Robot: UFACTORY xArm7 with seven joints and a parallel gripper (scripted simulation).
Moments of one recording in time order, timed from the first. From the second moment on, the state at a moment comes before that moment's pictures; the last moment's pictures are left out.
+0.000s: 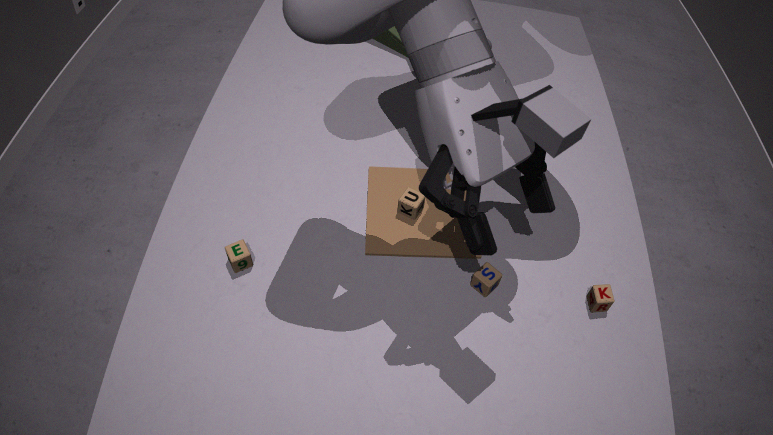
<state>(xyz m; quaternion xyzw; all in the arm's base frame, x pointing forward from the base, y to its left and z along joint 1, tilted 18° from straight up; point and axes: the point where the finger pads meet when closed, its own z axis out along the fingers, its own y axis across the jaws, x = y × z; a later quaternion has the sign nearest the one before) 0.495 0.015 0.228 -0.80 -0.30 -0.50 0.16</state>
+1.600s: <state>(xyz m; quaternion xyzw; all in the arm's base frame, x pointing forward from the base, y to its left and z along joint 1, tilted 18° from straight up) 0.597 -0.035 0.371 -0.78 -0.22 -0.54 -0.22</state>
